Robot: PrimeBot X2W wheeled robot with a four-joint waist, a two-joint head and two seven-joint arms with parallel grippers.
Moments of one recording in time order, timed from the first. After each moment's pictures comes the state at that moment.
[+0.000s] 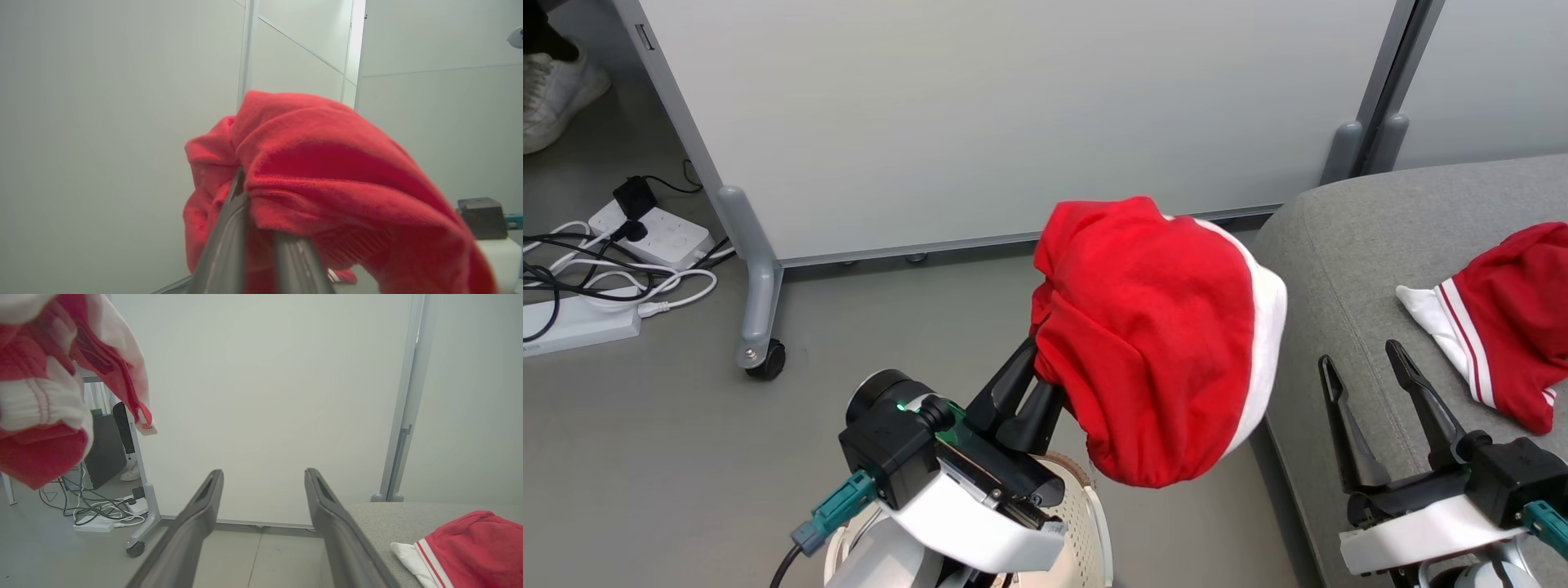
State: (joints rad) left arm -0.22 0.05 -0.52 -0.03 -0.42 -0.12 -0.26; right arm -0.05 -0.17 0.16 0.06 0.24 0.13 -0.26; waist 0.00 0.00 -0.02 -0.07
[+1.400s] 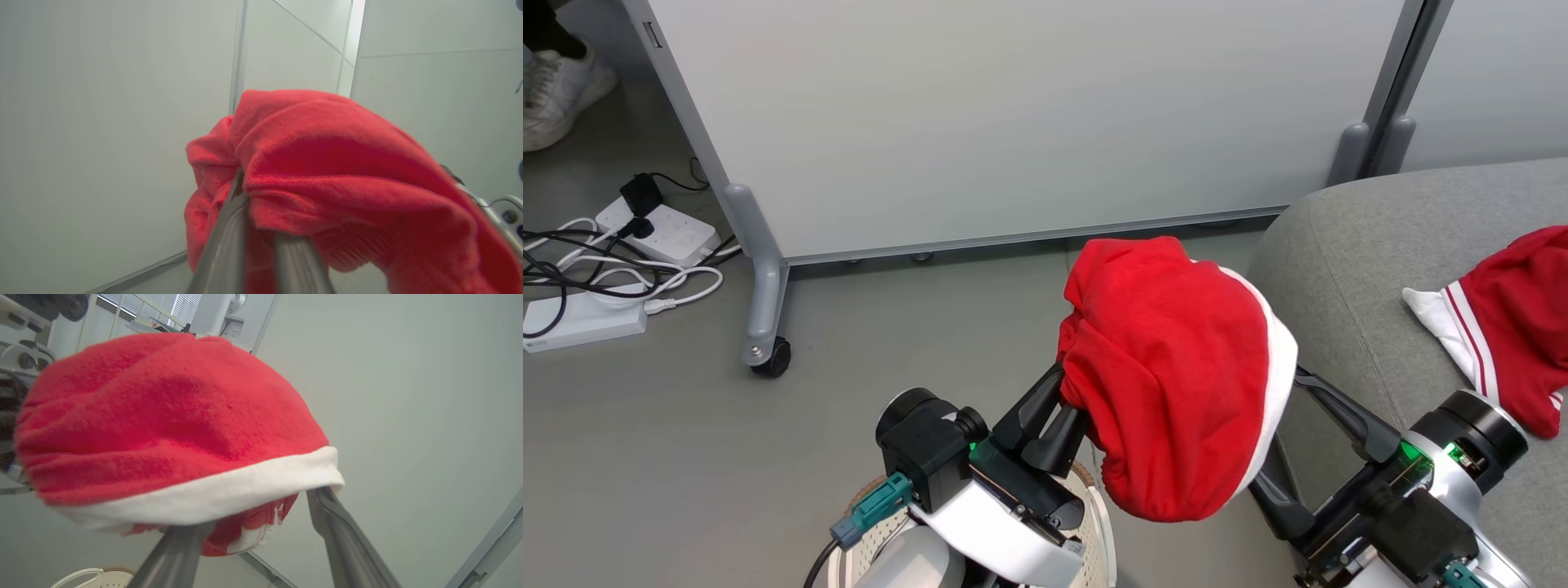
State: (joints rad) left arm -0.24 0.05 -0.57 0.05 -0.44 -0.12 -0.26; right arm -0.12 -0.40 0.47 -0.19 0.04 0.13 -0.26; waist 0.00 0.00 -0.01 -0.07
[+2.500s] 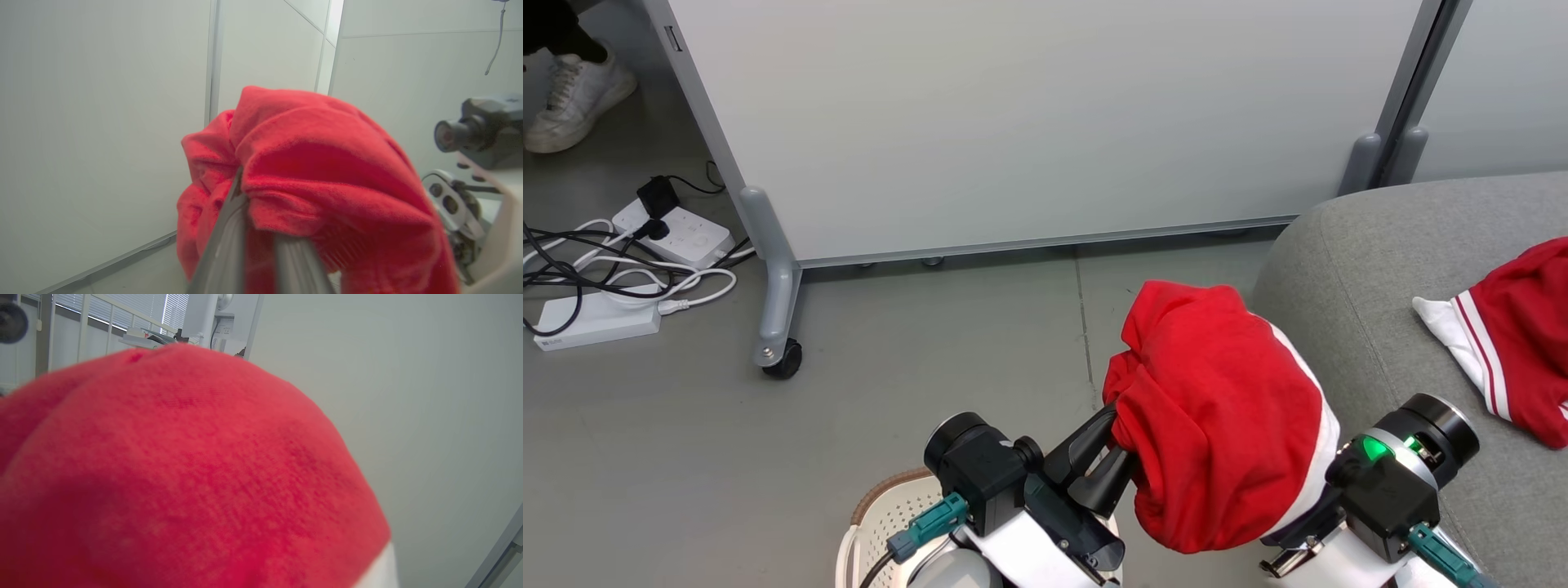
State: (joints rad) left arm -0.25 0.05 -0.70 0.10 -0.46 -0.13 -0.26; right arm -0.16 -0.31 0.49 -0.06 0.12 0.13 -0.26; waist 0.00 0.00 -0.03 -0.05
